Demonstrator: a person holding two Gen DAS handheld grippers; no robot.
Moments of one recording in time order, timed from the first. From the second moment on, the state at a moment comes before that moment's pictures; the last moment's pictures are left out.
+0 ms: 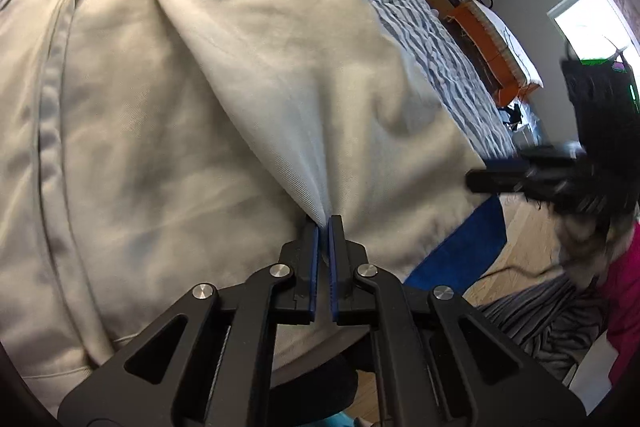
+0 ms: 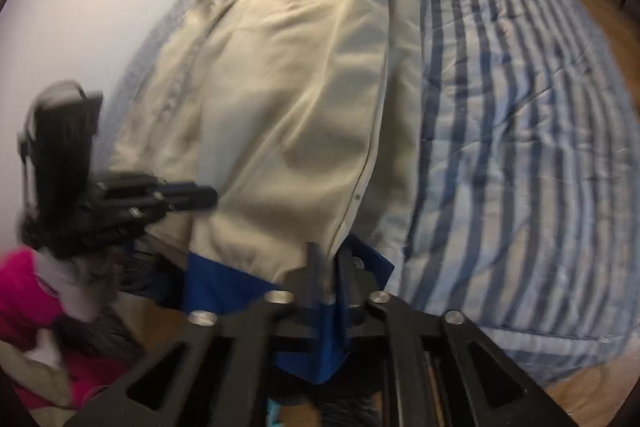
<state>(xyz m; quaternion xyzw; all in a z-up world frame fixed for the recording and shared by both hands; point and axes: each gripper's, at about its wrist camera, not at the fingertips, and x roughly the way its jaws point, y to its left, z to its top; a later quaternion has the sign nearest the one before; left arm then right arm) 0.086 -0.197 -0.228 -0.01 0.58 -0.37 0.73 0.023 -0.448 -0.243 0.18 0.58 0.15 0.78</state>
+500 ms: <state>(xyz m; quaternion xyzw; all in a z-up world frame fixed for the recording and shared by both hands) 0.073 -0.204 -0.203 0.00 0.54 -0.36 0.76 0.186 -0.542 -0.213 0.25 0.46 0.12 0.84</state>
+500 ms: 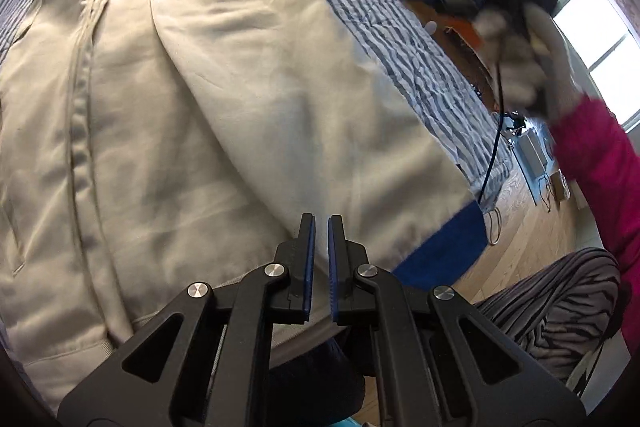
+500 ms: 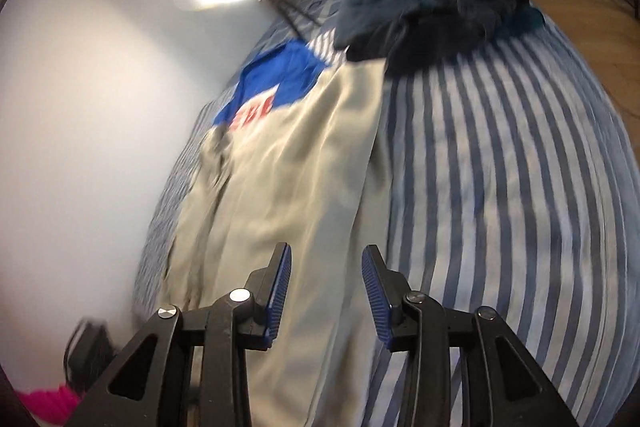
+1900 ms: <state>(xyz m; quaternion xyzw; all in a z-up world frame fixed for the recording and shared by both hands) 0.069 -0.181 -0.206 -0.03 0.55 -0.37 0.75 0.214 -0.518 -0.156 0.15 0.46 0.10 0.87</state>
